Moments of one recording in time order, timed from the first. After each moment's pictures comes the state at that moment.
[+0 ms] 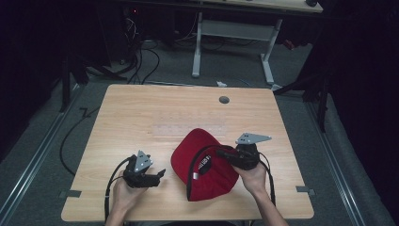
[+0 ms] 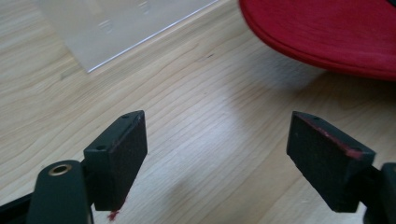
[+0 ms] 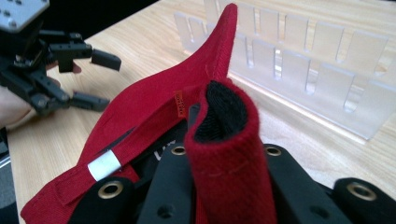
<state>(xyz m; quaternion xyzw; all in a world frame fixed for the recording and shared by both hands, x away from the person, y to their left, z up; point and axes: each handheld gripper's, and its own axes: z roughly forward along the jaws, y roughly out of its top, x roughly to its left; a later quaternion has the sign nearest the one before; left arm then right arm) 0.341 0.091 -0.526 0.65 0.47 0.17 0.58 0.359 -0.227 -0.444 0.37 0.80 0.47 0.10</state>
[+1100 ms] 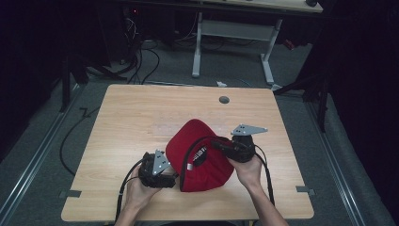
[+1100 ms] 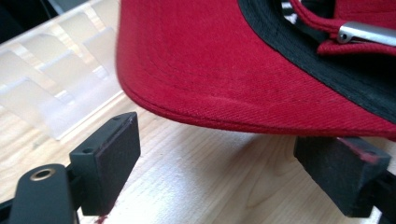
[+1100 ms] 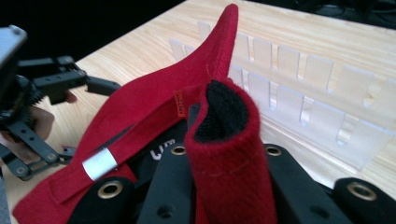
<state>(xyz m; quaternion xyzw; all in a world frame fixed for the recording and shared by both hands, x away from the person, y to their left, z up) 0.330 0.048 -0.506 0.66 0.41 0.20 0.60 0.369 -0.209 -0.422 0.38 0.79 0.47 0.12</state>
